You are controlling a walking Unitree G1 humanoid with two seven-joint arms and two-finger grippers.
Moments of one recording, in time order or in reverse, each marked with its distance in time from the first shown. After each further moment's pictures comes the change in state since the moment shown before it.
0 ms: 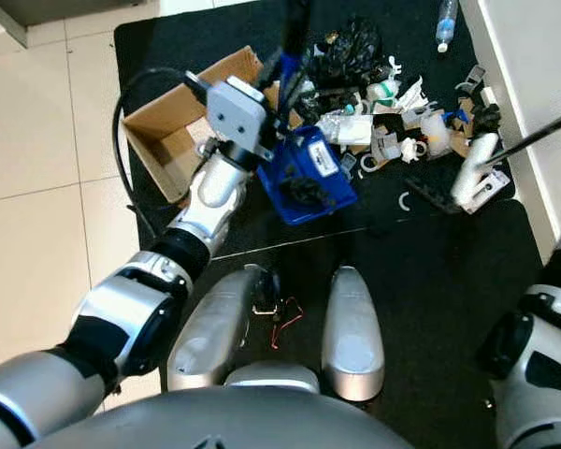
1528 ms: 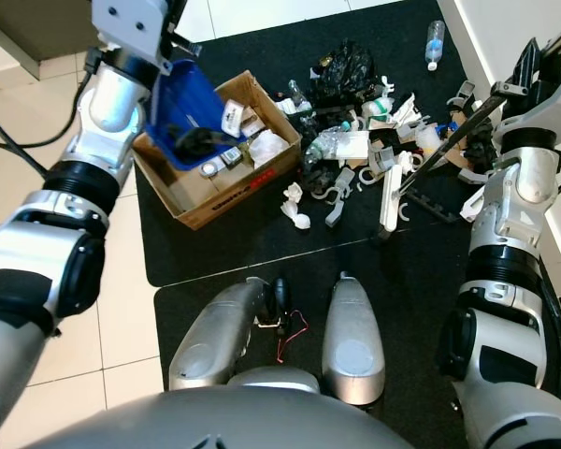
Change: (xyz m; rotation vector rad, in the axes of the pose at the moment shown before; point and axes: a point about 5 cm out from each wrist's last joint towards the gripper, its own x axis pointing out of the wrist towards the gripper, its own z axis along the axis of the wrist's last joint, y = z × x) left arm 0.020 0.124 0.029 0.491 0.075 0.009; right arm -0.022 0.066 -0.045 0.026 0.080 0.243
